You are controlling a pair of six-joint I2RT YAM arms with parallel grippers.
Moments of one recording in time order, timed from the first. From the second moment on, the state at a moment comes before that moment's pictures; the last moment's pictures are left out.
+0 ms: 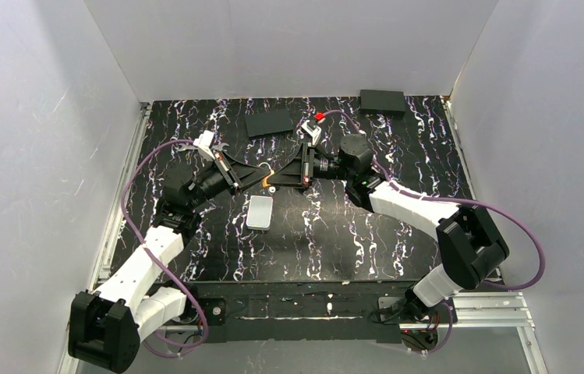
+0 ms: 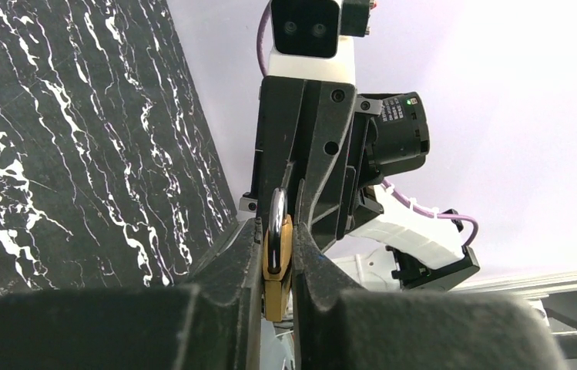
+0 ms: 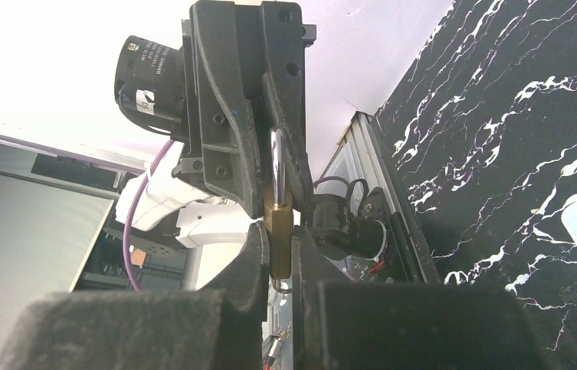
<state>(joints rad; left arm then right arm) -0.30 1.00 0.61 0.41 0.67 -1.24 0.70 1.54 0.98 0.61 -0.83 1.19</state>
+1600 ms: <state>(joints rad) -0.30 1.00 0.55 0.30 0.51 -1.34 1.17 1.53 1.46 -0.57 0.32 0.31</state>
